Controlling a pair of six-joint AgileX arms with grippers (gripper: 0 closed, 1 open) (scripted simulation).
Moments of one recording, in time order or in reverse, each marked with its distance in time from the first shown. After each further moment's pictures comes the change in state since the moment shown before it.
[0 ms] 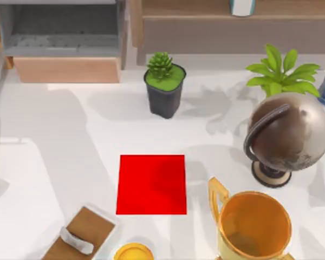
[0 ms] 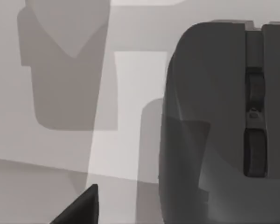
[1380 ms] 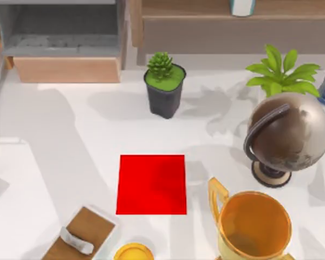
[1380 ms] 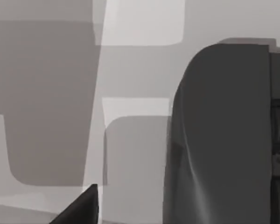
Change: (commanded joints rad) left arm 0.000 0.023 -0.063 0.087 0.002 0.005; right arm 0.000 0.000 0.000 0.000 0.000 0.000
